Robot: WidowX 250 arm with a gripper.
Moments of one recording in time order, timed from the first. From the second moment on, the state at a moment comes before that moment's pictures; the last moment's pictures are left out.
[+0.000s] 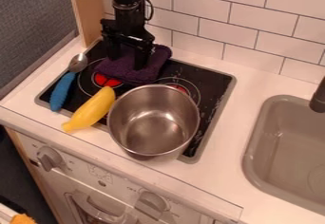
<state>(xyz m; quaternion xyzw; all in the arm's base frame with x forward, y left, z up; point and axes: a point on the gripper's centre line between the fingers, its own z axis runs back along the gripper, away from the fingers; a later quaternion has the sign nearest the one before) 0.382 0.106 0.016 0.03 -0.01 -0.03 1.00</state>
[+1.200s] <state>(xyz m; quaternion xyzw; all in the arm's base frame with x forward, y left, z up) 0.369 -0.082 0.032 -0.02 -0.02 -0.12 0.99</state>
